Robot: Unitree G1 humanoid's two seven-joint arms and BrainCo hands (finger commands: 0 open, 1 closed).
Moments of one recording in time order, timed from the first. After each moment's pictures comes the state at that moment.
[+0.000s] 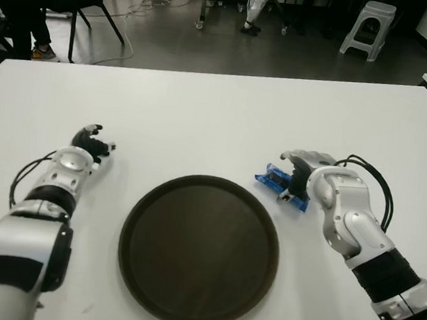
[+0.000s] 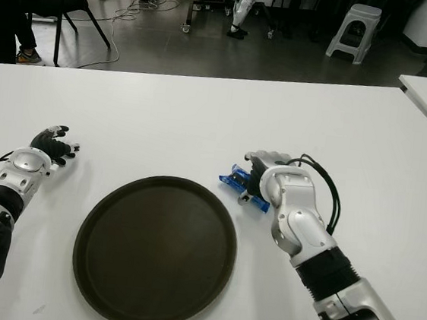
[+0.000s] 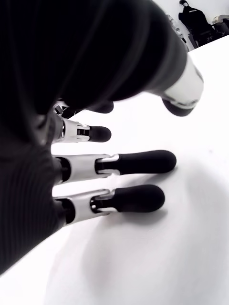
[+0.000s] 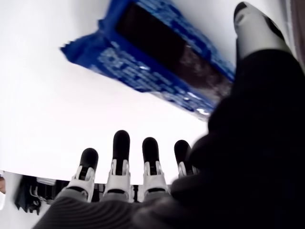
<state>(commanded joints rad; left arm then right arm) -0.77 0.33 0.01 1.32 0.20 0.01 0.05 -0.51 -0.36 0.50 0.14 -0.97 0.46 0.58</state>
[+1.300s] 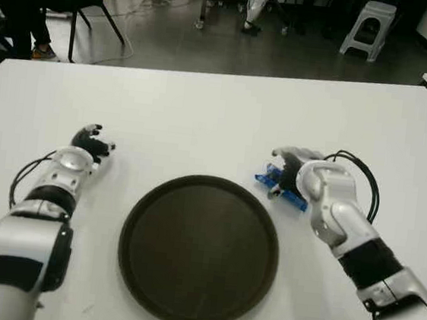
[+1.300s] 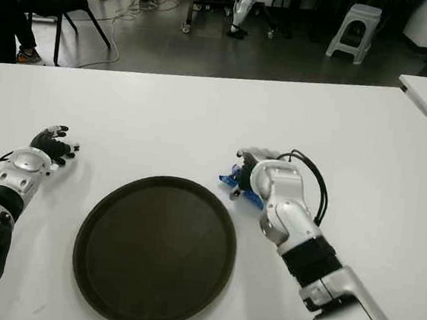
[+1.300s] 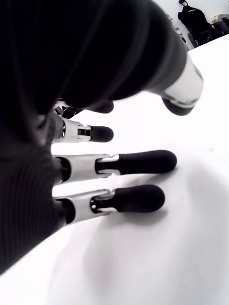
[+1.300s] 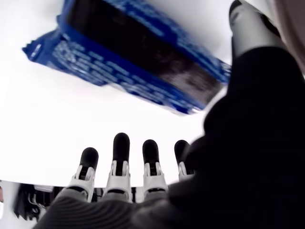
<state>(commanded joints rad) -0.77 0.33 0.02 1.32 0.20 0.01 0.05 -0.59 -0.30 0.52 0.29 -0.97 0.50 0.56</state>
